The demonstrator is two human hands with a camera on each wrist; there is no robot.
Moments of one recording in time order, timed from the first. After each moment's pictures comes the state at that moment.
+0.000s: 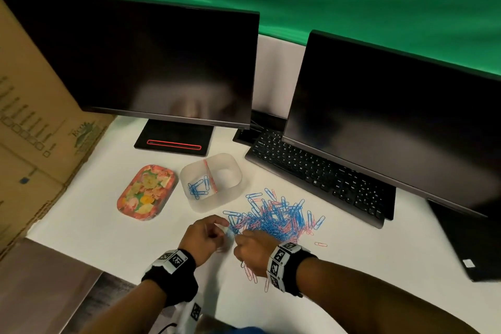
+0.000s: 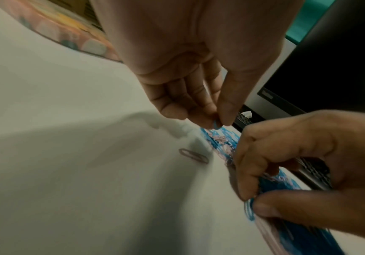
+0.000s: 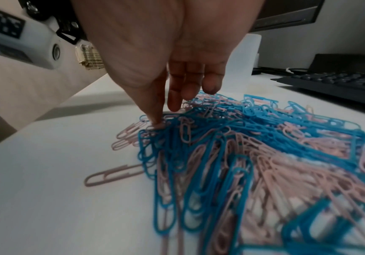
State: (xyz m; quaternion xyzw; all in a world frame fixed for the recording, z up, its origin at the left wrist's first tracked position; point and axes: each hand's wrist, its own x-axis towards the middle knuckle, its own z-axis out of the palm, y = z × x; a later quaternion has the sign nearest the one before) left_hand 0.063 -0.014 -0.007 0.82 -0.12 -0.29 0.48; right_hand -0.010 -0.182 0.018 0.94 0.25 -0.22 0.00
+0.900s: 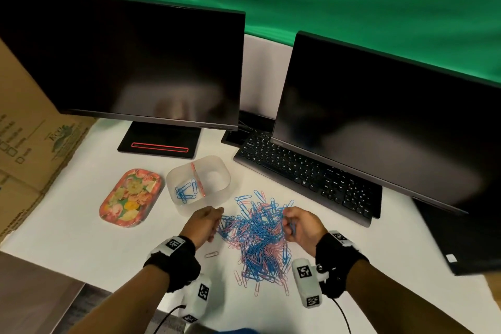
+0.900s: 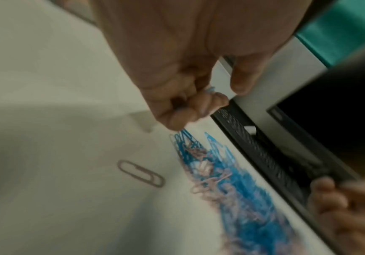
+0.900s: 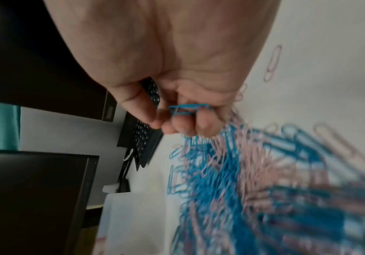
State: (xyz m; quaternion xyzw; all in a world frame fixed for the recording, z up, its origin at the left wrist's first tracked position) left_hand 0.086 -0.058 0.006 0.75 0.02 -0.35 0.57; right_hand -0.024 -0.294 0.021 0.50 -0.40 -0.08 -0.77
